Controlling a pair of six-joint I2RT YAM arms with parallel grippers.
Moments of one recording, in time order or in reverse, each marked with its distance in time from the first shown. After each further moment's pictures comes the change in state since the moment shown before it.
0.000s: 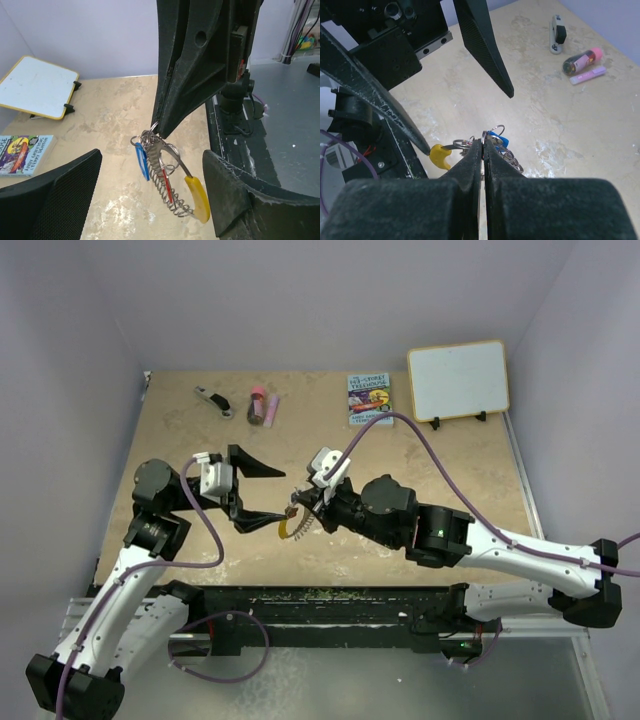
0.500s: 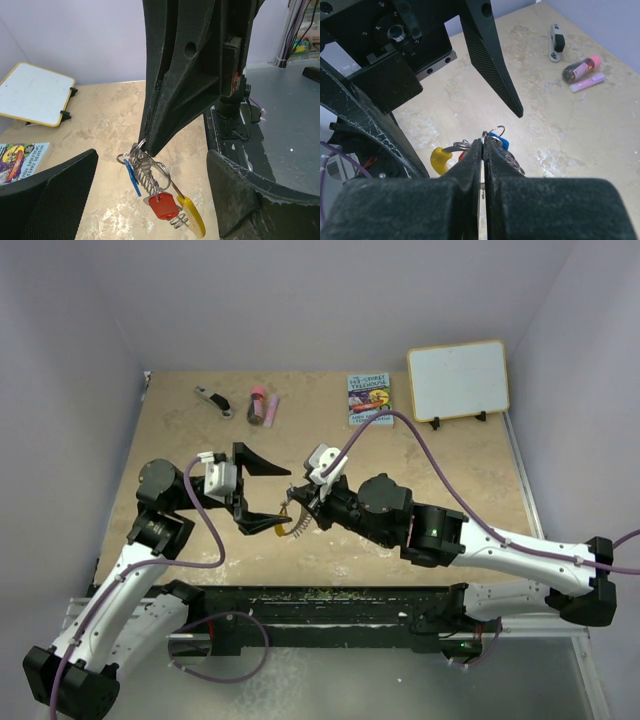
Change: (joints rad) left arm -0.051 0.020 0.007 0.051 -0.034 -0.037; right arm 0.000 0.019 0.001 0.073 0.014 0.004
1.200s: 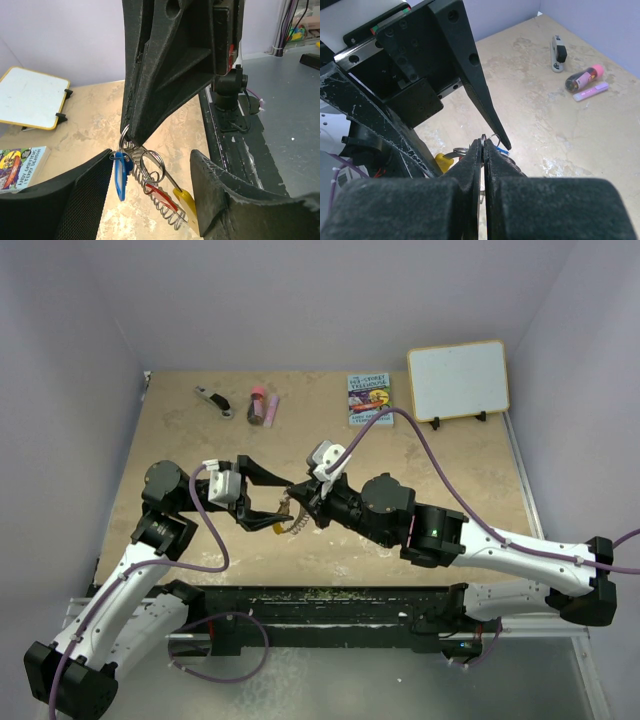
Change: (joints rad) left arm -0.021 0.008 -0.034 0.016 0.027 0.063; right arm 0.000 0.006 0.000 0.051 0.002 0.020
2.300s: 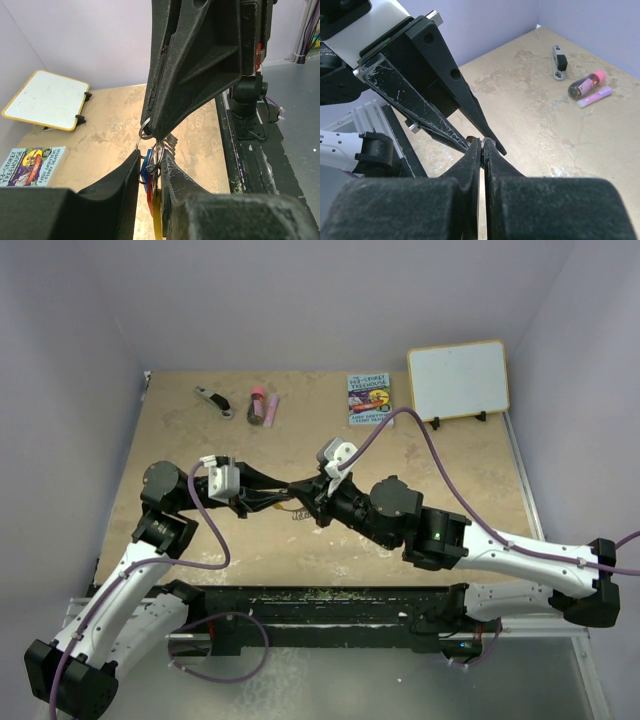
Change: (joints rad) left arm 0.000 0.009 0.000 0.058 -0.061 -0.012; right arm 0.002 -0.027 -0.035 0.079 0.029 0.051
